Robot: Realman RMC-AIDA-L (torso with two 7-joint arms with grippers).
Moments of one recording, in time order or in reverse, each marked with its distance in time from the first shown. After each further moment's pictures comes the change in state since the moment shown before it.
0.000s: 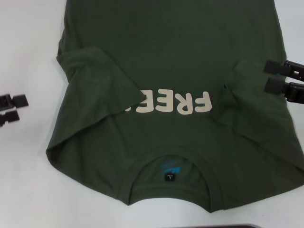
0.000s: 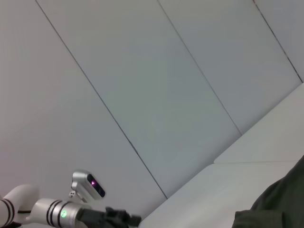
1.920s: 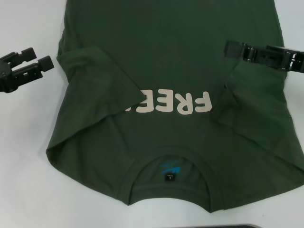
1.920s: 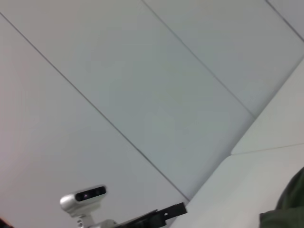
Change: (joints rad) left arm -0.033 -0.086 -0.008 -0.100 -0.257 -0.111 0.759; right arm 0.204 -0.057 -0.024 0.277 -0.033 0.147 0.117
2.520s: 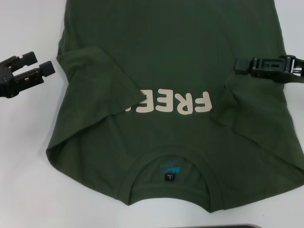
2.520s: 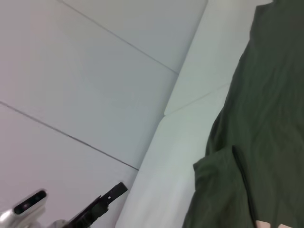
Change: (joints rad) left arm 0.012 -0.005 0.004 -0.001 0.002 0.004 0.025; right arm -0.030 -0.022 -0.052 -0.081 -0.094 0.105 0.328
